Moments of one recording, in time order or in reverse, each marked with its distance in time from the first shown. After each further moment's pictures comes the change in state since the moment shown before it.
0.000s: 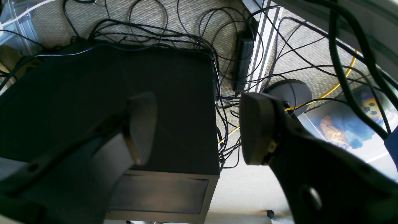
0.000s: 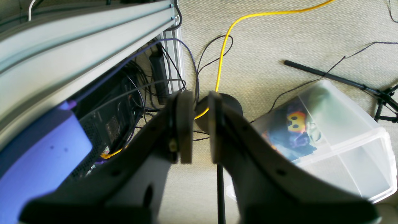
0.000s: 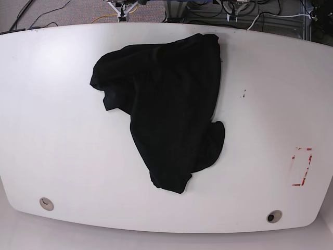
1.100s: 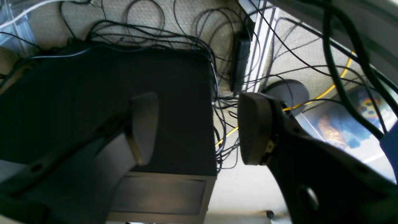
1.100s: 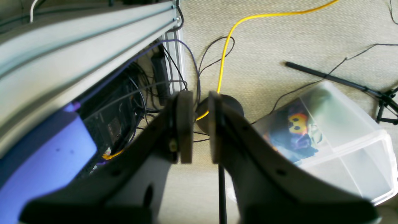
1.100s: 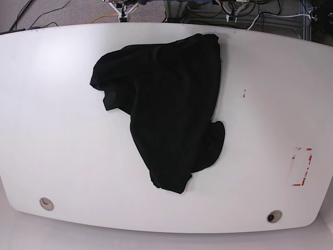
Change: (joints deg) left arm 0.1 0.2 0.0 0.5 0.0 -0.2 0.0; right arm 0.3 -0.2 -0.1 0.0 0.0 0.1 0.2
